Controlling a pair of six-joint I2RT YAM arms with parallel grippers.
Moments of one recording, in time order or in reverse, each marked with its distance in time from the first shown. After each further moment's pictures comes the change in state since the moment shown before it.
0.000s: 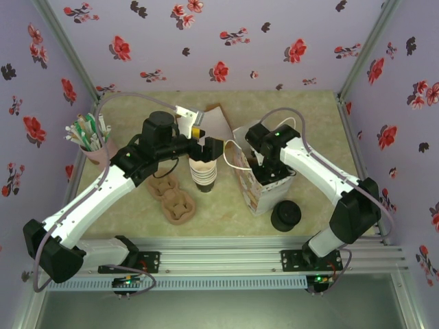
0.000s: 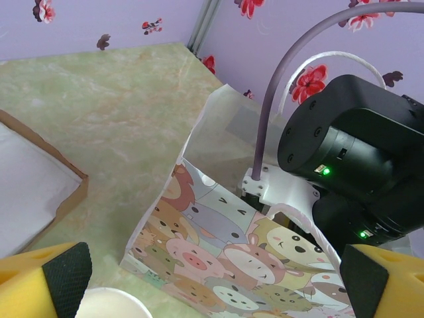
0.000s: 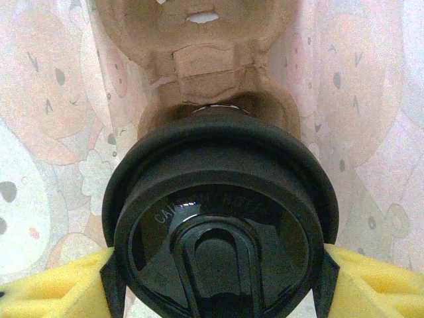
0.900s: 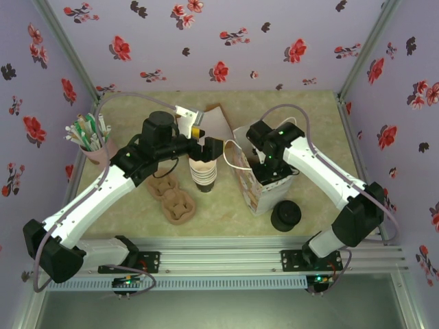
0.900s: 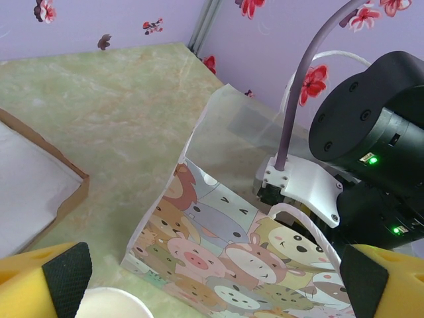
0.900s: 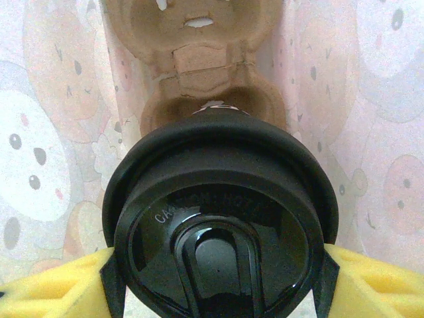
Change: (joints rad) left arm 0.001 0.000 0.000 0.000 0.000 0.000; right arm 0.020 -0.028 0.062 -0.069 0.032 0.001
